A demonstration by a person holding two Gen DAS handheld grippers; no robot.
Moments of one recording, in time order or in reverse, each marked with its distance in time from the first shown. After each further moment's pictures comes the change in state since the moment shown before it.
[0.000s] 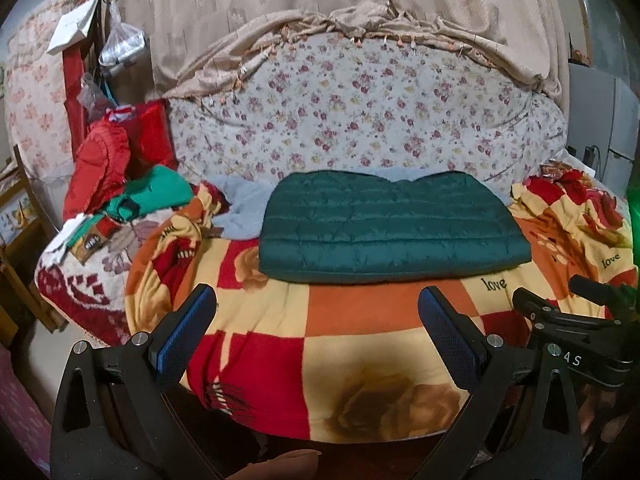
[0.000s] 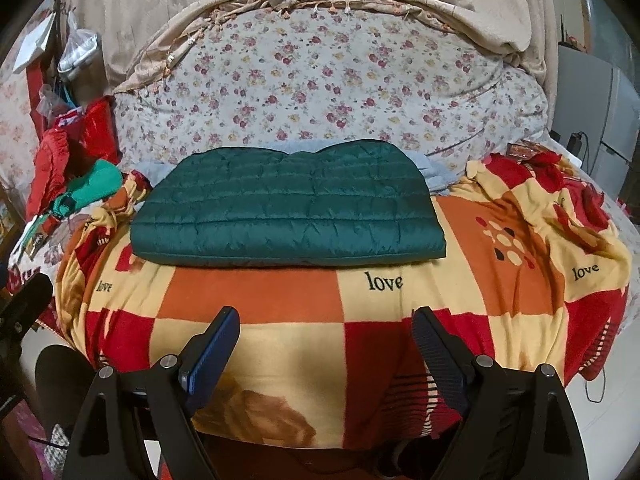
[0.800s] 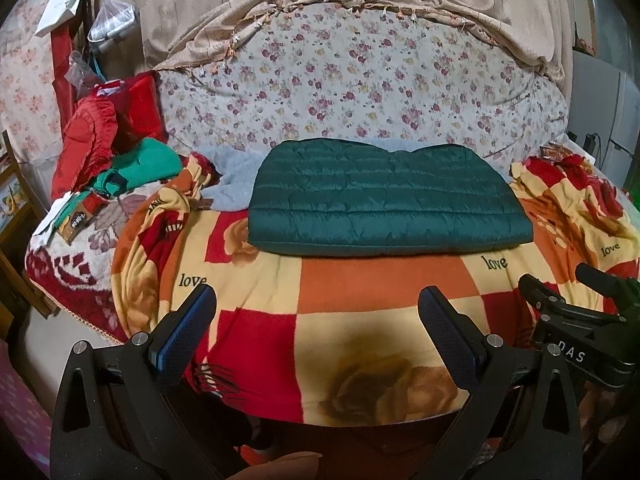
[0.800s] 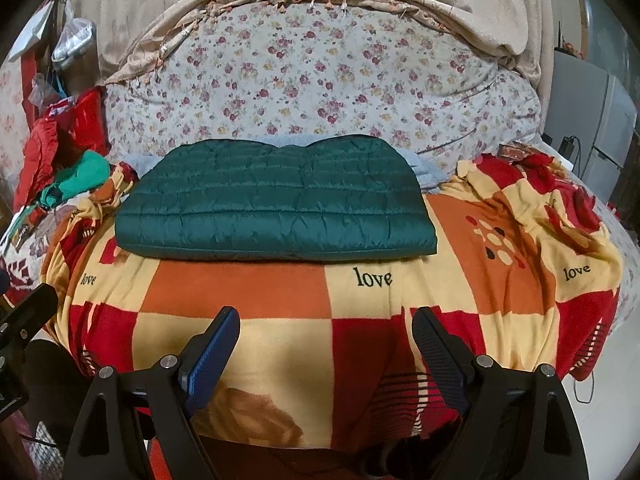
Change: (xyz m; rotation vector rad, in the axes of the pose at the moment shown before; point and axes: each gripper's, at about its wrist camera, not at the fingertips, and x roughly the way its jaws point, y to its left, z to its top) left arm 0.020 -0.002 -0.006 -0.005 0.097 -0.022; right arm 0.010 -0.003 -0.005 -0.014 0.021 -0.036
